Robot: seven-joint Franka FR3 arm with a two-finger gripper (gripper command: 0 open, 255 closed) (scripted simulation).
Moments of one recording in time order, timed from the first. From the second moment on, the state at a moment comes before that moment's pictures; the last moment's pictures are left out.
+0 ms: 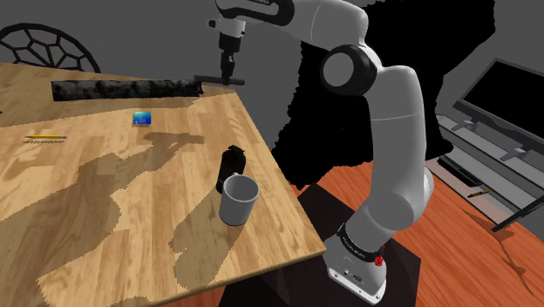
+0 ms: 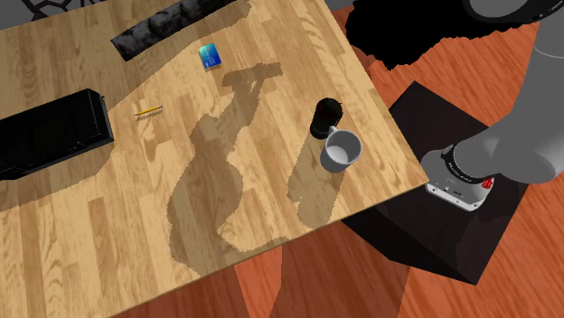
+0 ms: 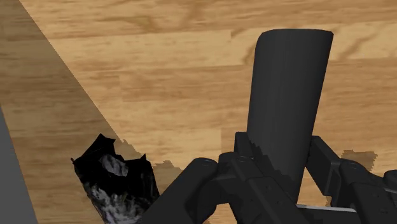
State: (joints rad) arm -0.13 0.66 0.08 -1.00 -0.02 1.59 -1.06
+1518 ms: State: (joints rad) arm -0.14 0.69 0.07 -1.27 -0.02 1.88 -1.06
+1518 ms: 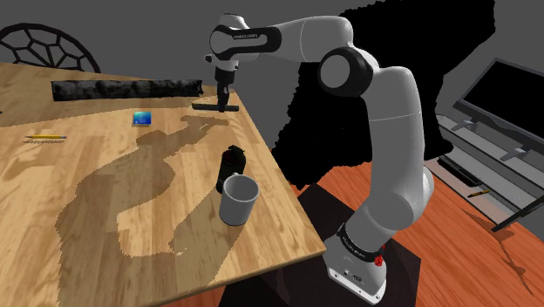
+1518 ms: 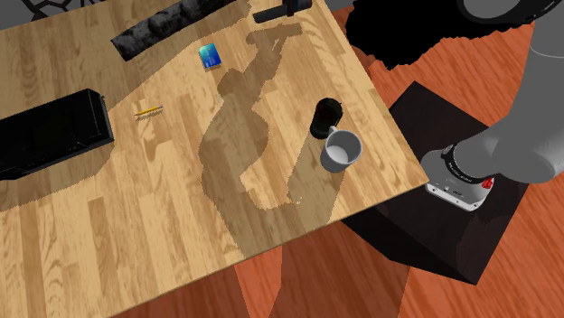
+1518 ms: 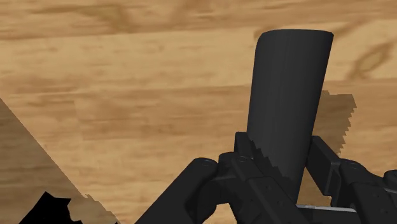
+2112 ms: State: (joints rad) arm -0.14 0.70 0.07 -1.29 -0.02 1.91 -1.06
